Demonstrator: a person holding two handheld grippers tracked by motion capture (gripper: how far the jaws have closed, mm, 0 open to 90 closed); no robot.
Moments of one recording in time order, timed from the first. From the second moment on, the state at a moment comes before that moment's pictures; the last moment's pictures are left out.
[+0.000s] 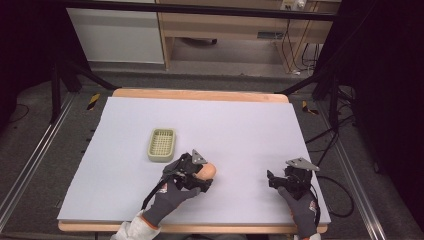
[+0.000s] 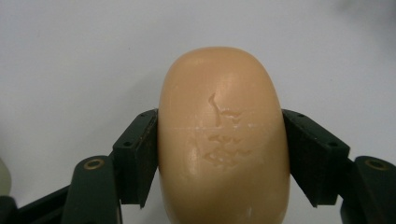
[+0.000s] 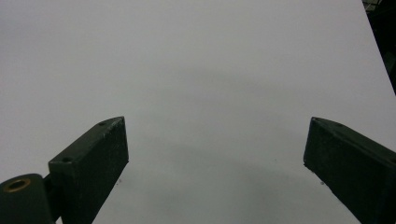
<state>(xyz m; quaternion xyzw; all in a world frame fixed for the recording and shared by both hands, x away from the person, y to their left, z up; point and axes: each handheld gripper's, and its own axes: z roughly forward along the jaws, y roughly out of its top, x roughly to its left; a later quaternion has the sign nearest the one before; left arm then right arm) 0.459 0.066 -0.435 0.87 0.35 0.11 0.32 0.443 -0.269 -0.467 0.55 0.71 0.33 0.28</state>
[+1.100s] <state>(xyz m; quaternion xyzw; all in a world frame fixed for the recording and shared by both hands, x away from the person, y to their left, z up) 0.477 0.120 -0.407 0.84 0.40 0.14 0.35 0.443 -0.270 -0.467 0.55 0.71 0.33 0.28</state>
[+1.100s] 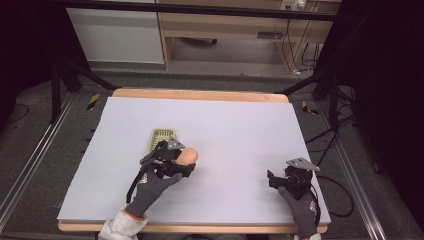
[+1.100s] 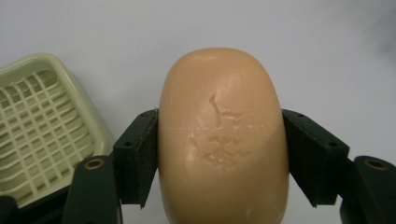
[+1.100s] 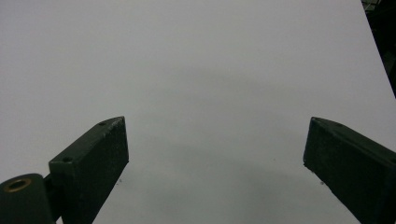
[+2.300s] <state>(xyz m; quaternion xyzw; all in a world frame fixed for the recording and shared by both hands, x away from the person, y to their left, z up) 0.506 0.162 -0.394 0.80 0.45 0.18 0.35 0.443 -0.269 -0.467 0.55 0.71 0.33 0.28</state>
